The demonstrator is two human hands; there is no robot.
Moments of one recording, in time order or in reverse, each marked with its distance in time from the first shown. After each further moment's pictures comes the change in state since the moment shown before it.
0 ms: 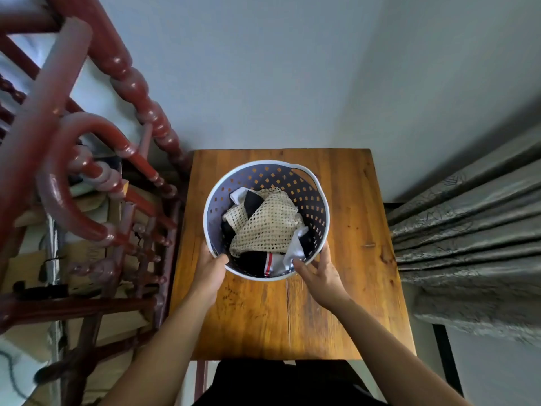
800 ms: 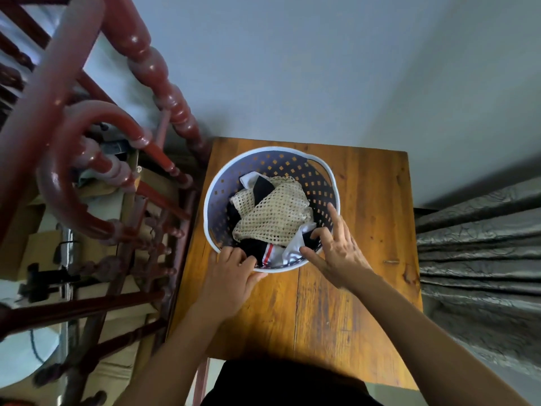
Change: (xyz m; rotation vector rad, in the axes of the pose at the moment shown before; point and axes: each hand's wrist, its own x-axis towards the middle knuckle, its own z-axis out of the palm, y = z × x) left_hand 0.028 -0.036 -0.005 1.310 -0.005 0.825; right_hand 0.082 -0.039 -0.026 -0.825 -0.133 -0.361
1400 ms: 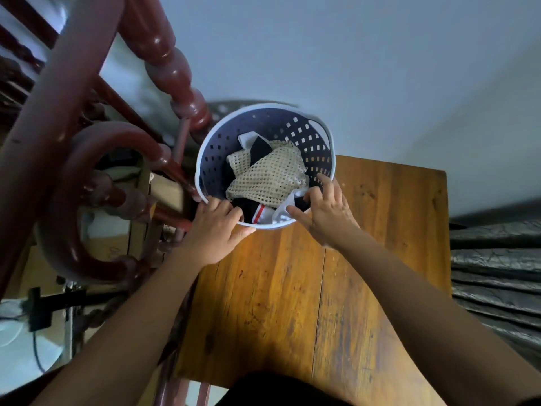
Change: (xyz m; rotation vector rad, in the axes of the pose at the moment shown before) left_hand 0.122 -0.136 -0.029 0.063 -0.087 -0.011; right_hand 0.159 -0.075 -0.028 -0.115 -0.039 0.029
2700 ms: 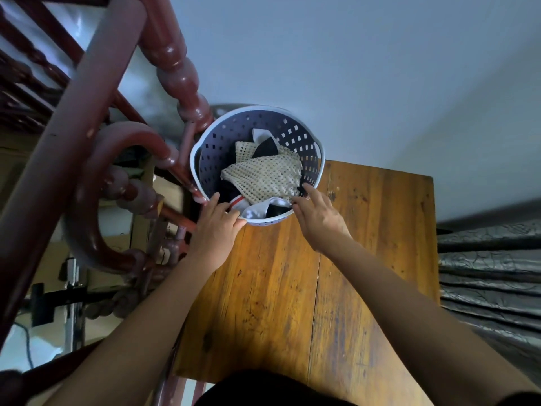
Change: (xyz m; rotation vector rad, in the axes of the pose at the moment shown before) left_hand -0.015 0.019 -0.009 -0.188 0.013 -0.191; right_hand -0.020 -0.017 -0.003 0.000 0.006 -0.028
